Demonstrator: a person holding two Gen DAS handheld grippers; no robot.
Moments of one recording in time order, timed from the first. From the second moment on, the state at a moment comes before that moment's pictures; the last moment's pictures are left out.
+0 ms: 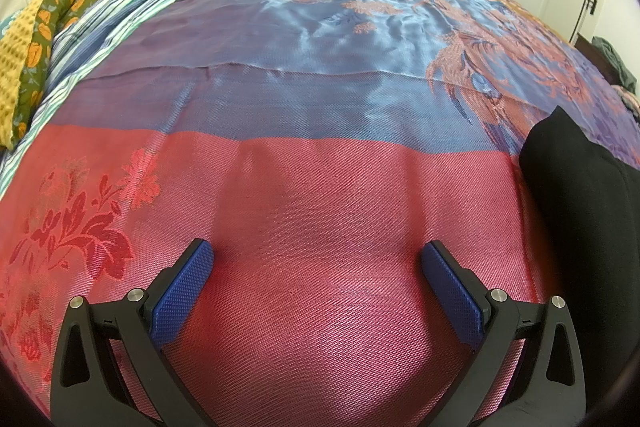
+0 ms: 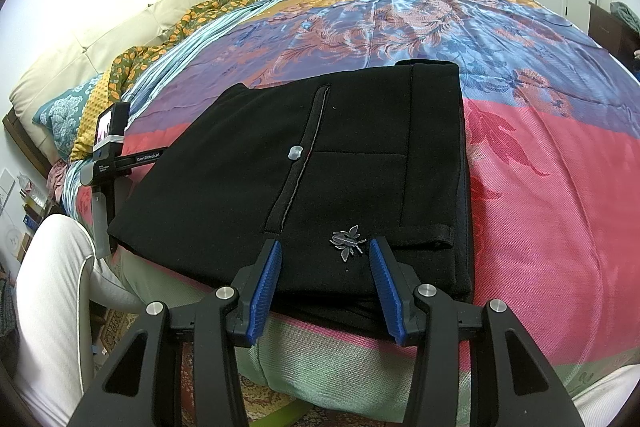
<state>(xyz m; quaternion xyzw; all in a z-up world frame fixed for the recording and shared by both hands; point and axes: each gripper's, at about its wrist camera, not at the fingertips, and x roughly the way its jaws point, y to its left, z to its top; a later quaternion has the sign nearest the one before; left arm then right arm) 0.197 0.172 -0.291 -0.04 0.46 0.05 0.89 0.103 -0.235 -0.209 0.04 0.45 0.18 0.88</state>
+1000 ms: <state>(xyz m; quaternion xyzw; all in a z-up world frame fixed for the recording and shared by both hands) 0.192 0.174 -0.291 -0.05 0.46 0.04 0.89 0.100 -0.215 -0.208 0.03 0.44 0.19 0.88</state>
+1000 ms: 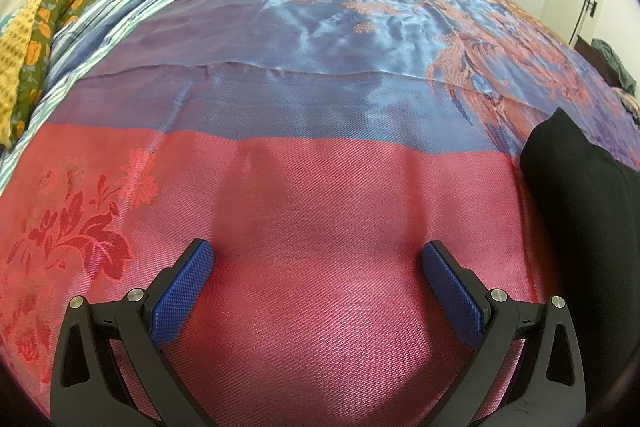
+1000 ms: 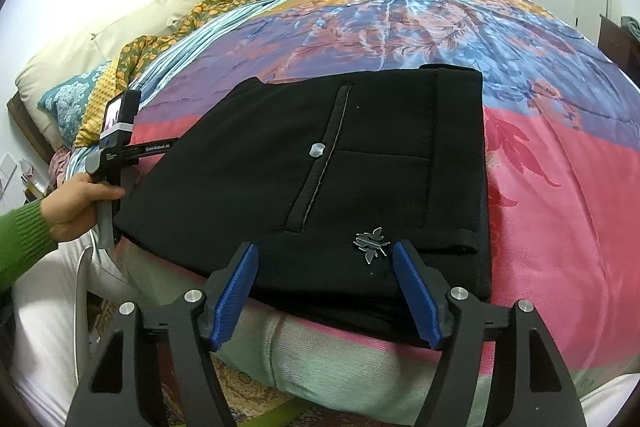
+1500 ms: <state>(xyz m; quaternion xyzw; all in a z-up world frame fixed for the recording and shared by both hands) 0.173 0.181 -0.240 -0.13 0.52 -0.04 0.84 0.104 -0.233 -0.181 0.07 0.46 0.21 0.86</state>
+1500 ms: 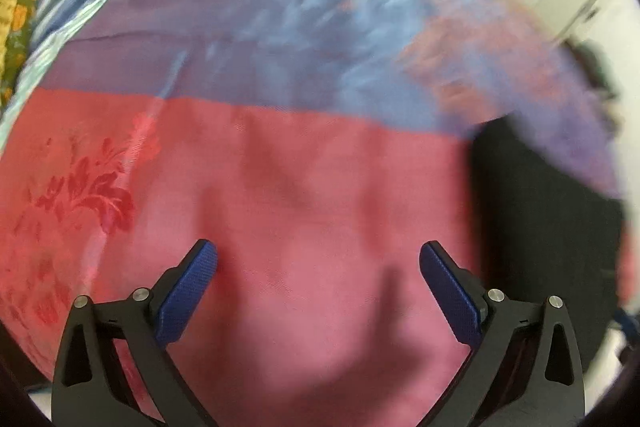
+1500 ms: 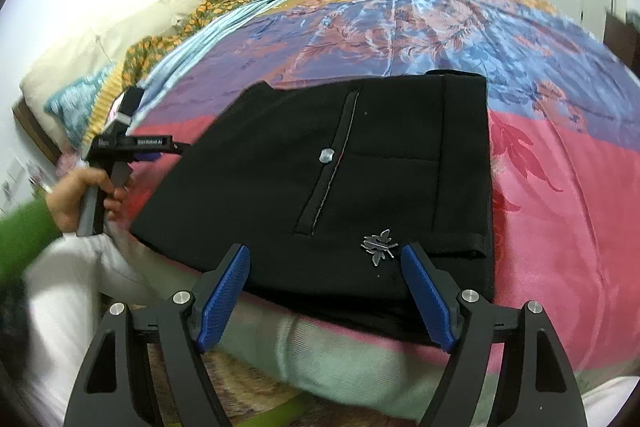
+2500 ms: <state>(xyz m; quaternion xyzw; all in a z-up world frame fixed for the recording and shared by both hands) 0.167 0.087 -0.254 -0.27 0.59 -0.25 0.72 0.203 -0.282 -0.250 0.22 0.60 0.27 0.72</state>
